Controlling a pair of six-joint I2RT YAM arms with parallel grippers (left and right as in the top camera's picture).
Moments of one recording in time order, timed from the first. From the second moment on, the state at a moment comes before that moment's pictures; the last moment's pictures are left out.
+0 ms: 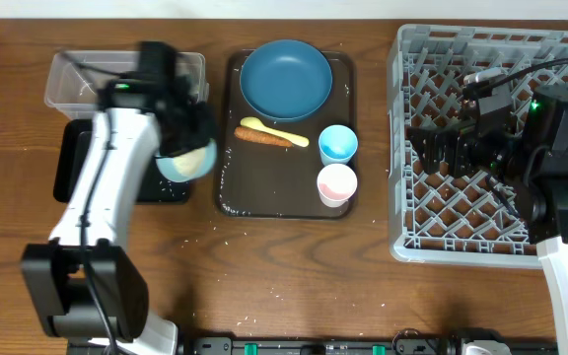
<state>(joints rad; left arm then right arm) 0.00 1.71 1.48 -1.05 0.29 -0.35 0.00 1.18 1.22 -0.75 -0.46 -0.09</state>
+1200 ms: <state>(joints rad) 0.62 2.03 1.48 -1.03 1.24 -0.15 0.00 1.18 1.22 -0.75 -0.46 -0.09</state>
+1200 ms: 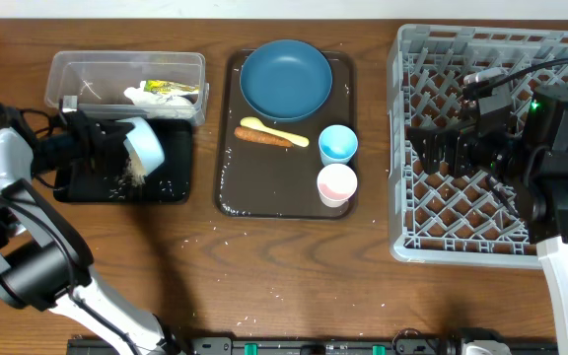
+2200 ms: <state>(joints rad) 0.72 2.08 1.48 -1.02 1.49 -0.17 0.00 1.18 1.22 -0.75 -0.46 -0.09</state>
